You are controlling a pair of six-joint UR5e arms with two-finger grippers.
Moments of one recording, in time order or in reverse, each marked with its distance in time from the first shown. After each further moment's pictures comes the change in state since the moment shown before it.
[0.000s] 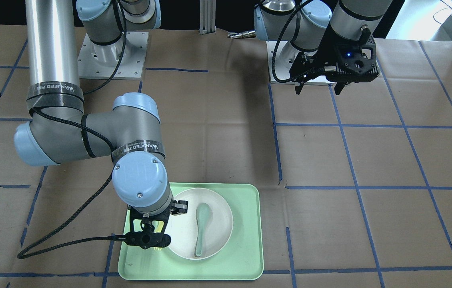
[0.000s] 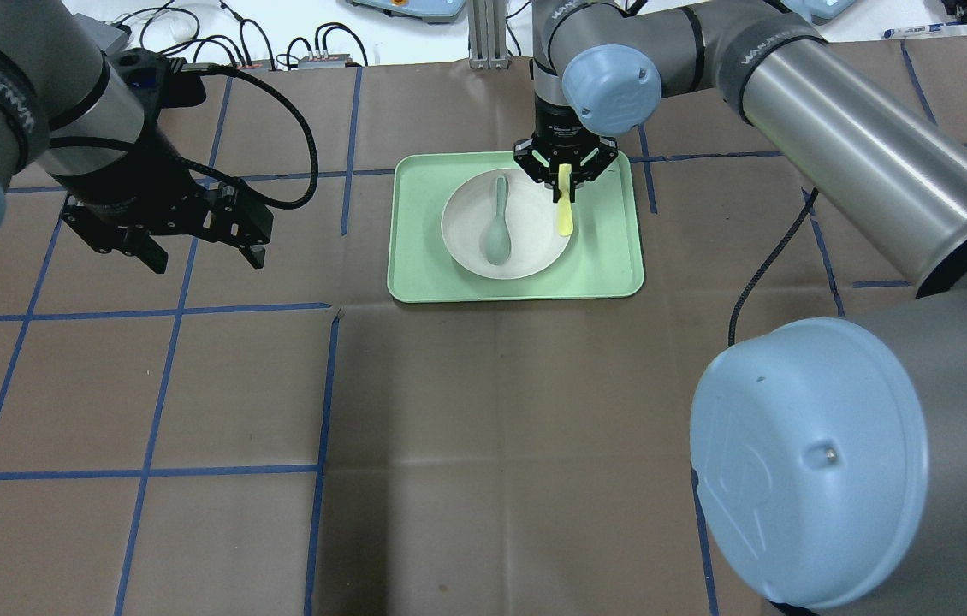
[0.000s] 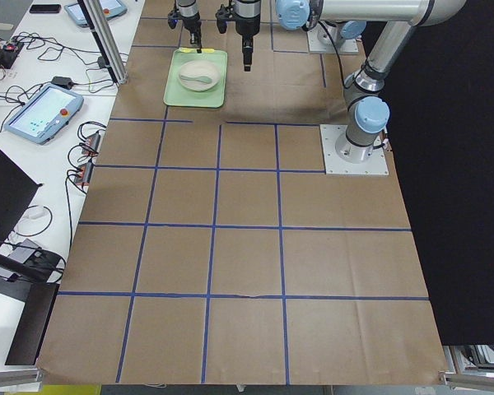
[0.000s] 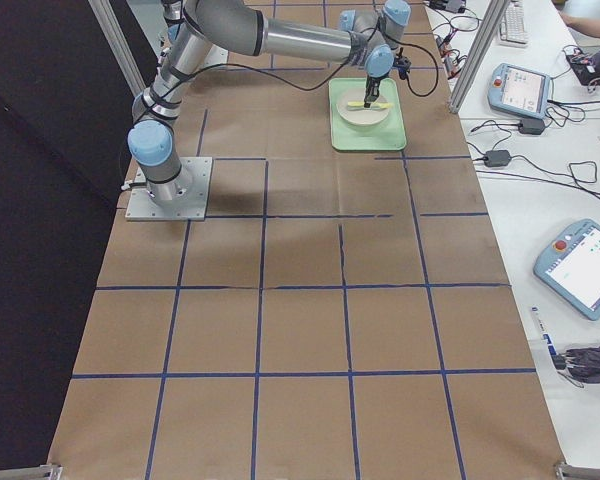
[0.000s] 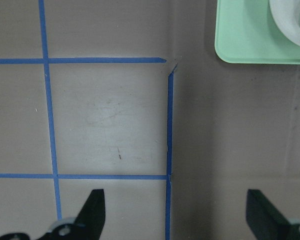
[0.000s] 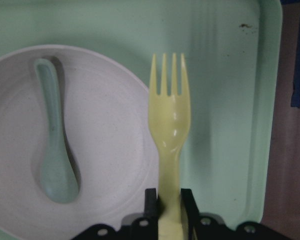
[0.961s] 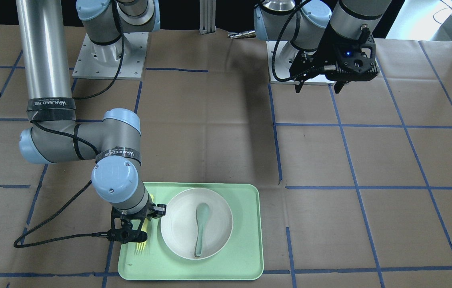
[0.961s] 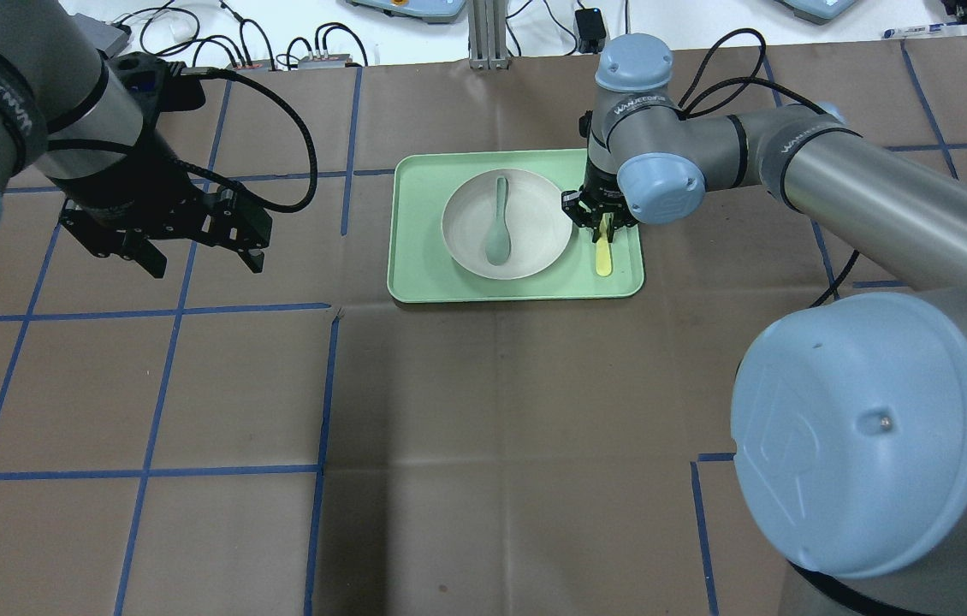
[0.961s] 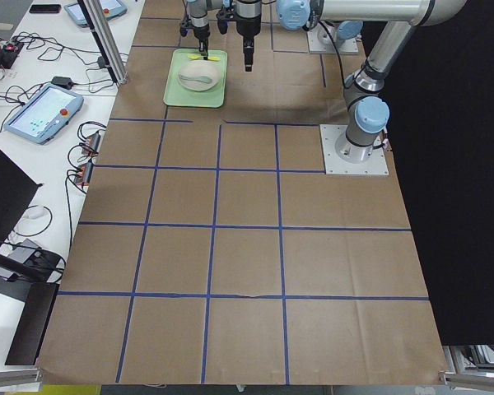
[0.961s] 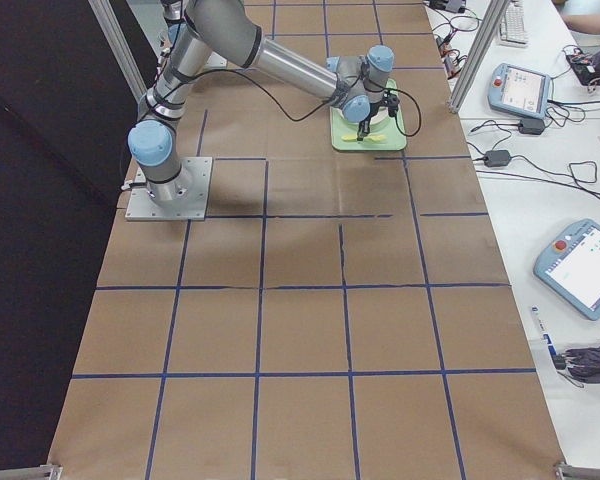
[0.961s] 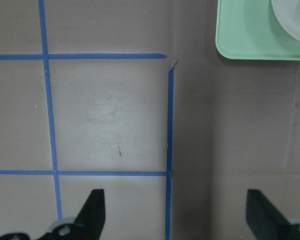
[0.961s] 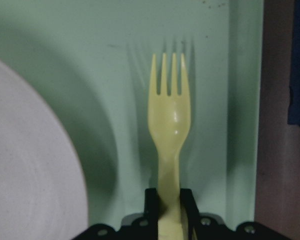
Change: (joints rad) left arm 0.001 0.004 -0.001 -0.012 0.000 0.000; right arm -0.073 -0.014 0.272 -0.344 0.003 -0.079
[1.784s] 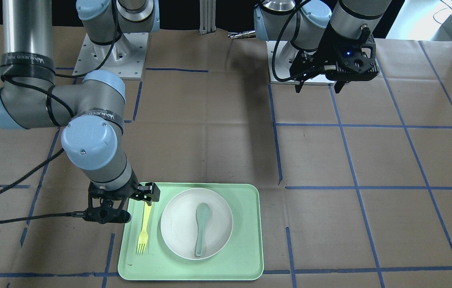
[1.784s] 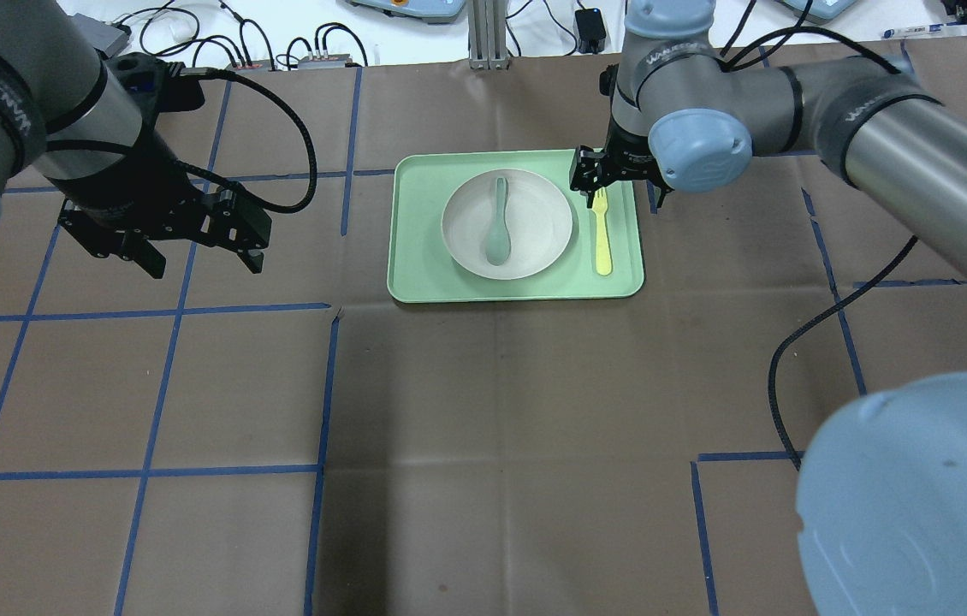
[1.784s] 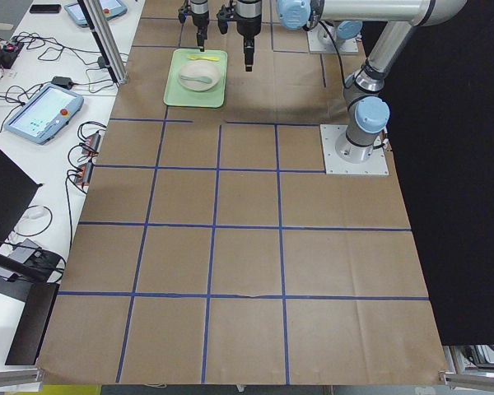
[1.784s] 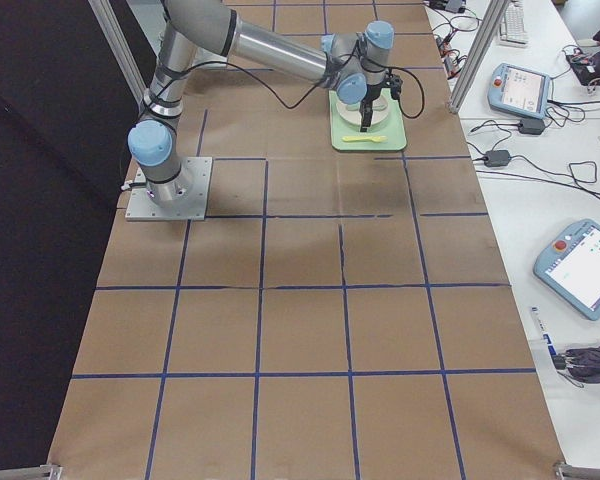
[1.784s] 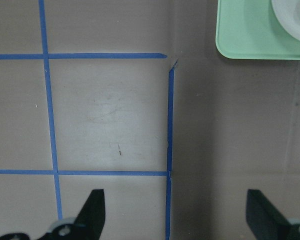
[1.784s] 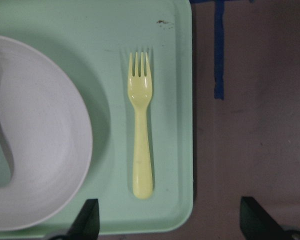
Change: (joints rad) left arm 0.000 0.002 0.000 -0.001 0.001 0.000; right arm -0.029 -0.195 0.003 0.166 -0.004 -0.043
